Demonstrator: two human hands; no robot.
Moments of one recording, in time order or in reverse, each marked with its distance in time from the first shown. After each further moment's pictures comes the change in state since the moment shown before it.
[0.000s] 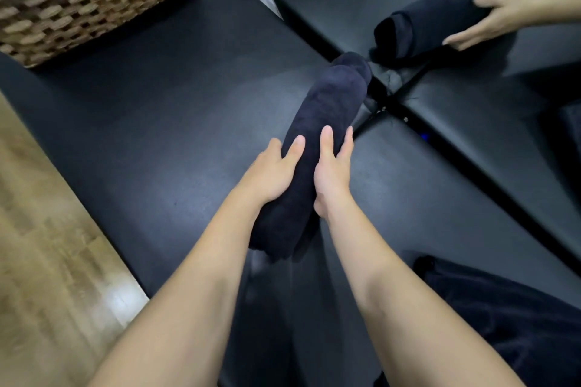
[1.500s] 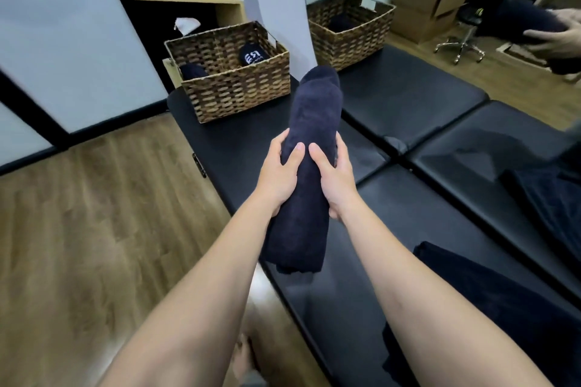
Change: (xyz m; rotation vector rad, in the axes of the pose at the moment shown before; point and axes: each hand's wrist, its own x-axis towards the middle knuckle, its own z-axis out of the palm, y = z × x) left_hand -0.309 -0.013 -0.085 -0.554 0.411 0.410; right_hand -0.280 -0.067 0.018 -0.003 -0.455 -0.377
